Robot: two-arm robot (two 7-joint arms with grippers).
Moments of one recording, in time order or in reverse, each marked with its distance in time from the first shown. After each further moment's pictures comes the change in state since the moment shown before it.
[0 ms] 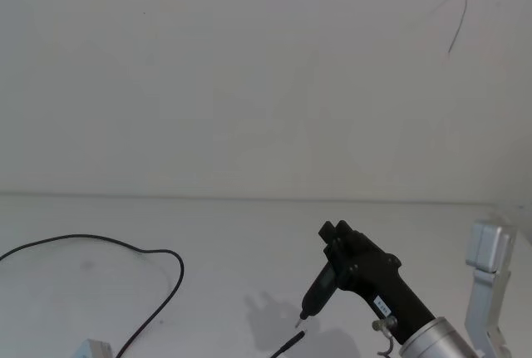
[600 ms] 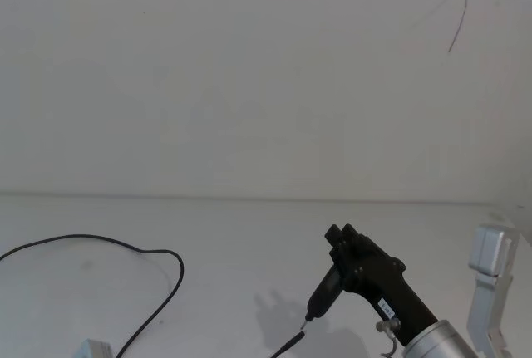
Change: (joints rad) left arm 0.000 0.000 0.000 0.000 0.000 0.000 0.000; right arm 0.008 0.007 -0.002 0.033 0.017 -0.021 -0.012
